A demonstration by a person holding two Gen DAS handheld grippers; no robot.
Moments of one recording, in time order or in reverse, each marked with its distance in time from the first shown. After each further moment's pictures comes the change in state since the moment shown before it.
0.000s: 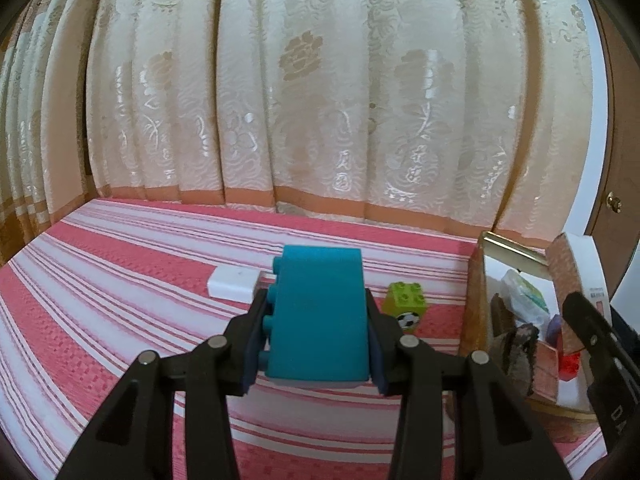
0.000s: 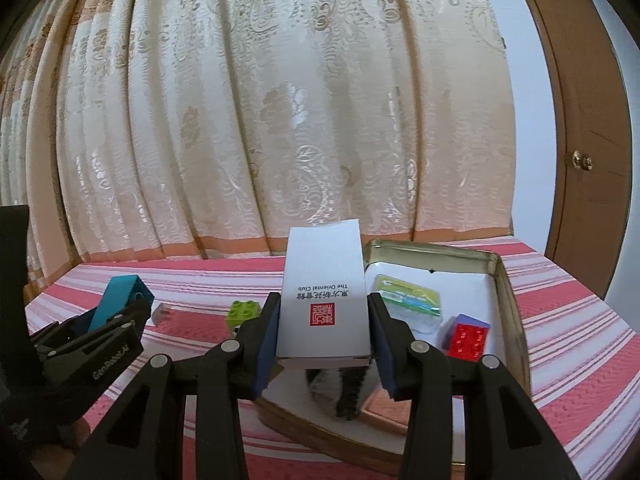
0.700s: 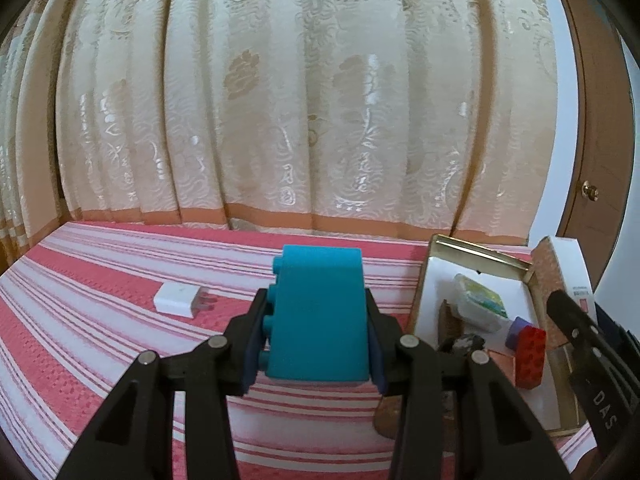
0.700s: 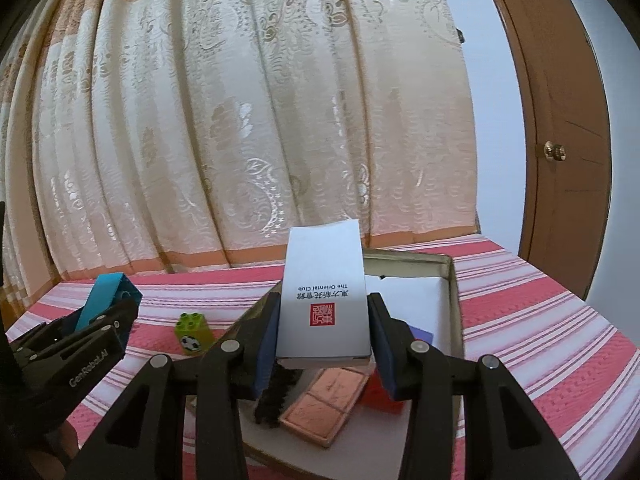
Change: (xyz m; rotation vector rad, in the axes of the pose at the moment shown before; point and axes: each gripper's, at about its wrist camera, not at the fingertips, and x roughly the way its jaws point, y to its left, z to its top) left arm -0.010 -0.057 0.004 0.056 -0.033 -0.068; right arm -0.002 -0.055 0.006 0.051 -0.021 -0.067
